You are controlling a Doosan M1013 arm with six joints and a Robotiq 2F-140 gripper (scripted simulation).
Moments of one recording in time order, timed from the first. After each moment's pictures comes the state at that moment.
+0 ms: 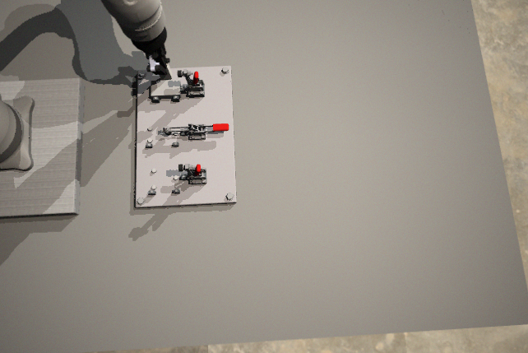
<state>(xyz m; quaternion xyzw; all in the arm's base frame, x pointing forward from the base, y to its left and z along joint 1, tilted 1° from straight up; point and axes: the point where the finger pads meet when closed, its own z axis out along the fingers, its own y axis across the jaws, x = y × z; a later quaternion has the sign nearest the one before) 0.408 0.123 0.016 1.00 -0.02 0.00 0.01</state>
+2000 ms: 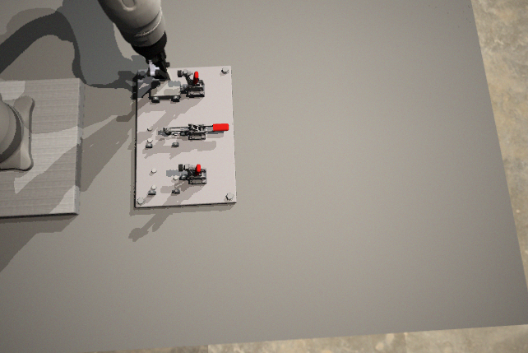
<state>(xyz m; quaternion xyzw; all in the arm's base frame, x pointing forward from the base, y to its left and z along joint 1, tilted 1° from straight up) 0.408 0.112 0.016 1.00 -0.02 0.00 0.01</state>
